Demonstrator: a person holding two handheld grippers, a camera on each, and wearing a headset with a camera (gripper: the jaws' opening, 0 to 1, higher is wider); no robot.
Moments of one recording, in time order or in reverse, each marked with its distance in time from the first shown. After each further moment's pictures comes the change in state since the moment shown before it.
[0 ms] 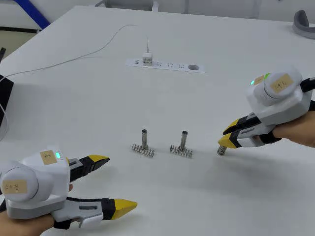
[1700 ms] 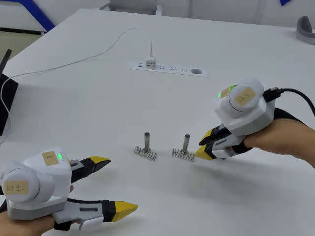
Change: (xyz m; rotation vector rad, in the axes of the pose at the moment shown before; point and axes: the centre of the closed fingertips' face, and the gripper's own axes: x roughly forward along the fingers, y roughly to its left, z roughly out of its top) left arm -0.003 0.001 0.000 0.003 -0.002 0.005; right arm 0.038 0.044 0.026 -0.117 0.021 0.107
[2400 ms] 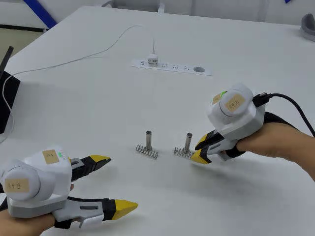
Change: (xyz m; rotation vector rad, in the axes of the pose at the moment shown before) left arm -0.001 0.002 -0.002 -0.007 0.005 0.005; right arm 0.019 0.005 -0.007 -0.012 0.028 0.032
